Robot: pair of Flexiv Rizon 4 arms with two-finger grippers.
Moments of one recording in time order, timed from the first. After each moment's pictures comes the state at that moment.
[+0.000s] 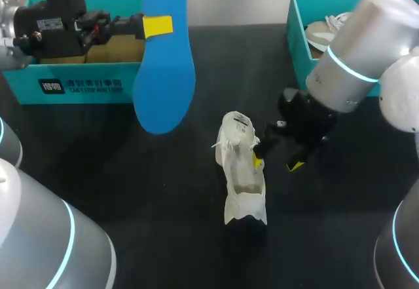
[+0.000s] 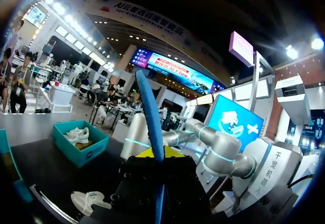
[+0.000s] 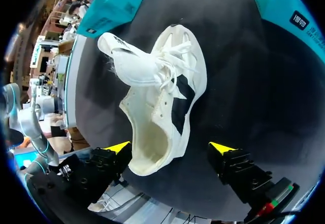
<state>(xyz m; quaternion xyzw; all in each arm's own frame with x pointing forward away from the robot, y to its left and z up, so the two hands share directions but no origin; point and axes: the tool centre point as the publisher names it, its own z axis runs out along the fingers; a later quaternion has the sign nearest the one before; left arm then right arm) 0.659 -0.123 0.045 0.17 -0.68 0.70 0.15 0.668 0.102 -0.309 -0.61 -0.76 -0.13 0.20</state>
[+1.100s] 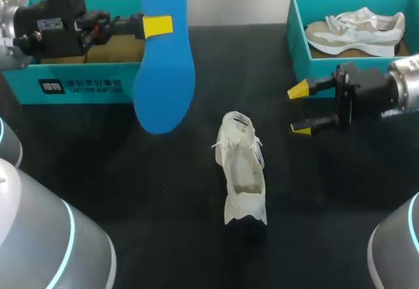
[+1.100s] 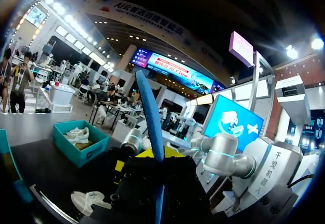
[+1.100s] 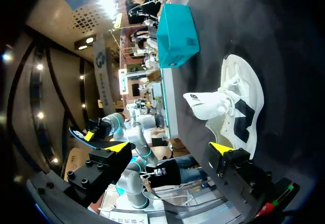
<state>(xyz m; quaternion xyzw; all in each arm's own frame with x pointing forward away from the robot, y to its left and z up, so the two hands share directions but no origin) 0.659 -0.123 0.045 0.17 -0.68 0.70 0.15 0.717 0.069 -0.202 -0.54 -0.54 -0.40 0.50</state>
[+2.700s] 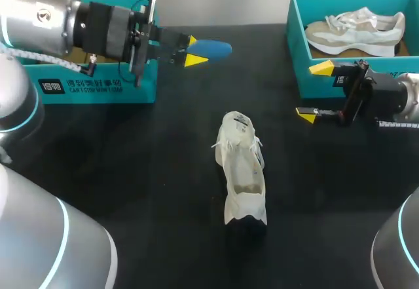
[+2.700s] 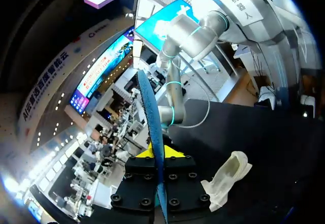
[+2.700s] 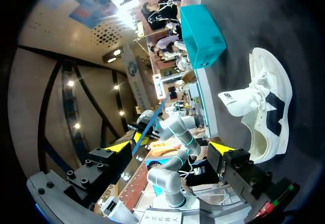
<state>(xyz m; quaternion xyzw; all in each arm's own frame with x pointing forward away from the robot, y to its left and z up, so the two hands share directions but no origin) 0.699 -0.172 -0.035 -0.36 -0.70 0.57 -0.24 0.733 0.049 -0.159 -0.50 -0.41 -0.46 0.61</state>
